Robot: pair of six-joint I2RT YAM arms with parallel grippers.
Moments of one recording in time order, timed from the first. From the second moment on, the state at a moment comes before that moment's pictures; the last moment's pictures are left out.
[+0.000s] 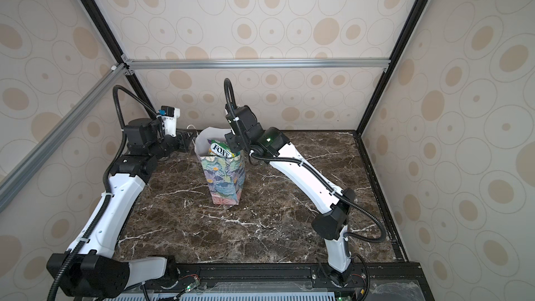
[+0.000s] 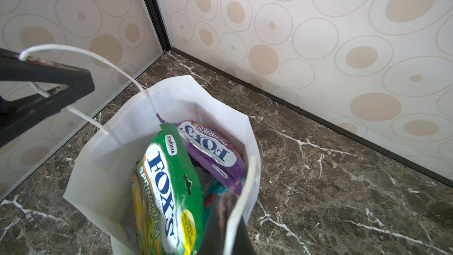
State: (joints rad) left arm -0.08 1.28 1.34 -0.38 0.42 -0.08; right arm 0.84 1.91 2.24 -0.87 0.28 0.15
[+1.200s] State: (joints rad) left arm -0.15 1.08 0.50 0.16 -0.61 -0.12; right arm 0.15 0.97 0.75 -0.37 0.54 0.17
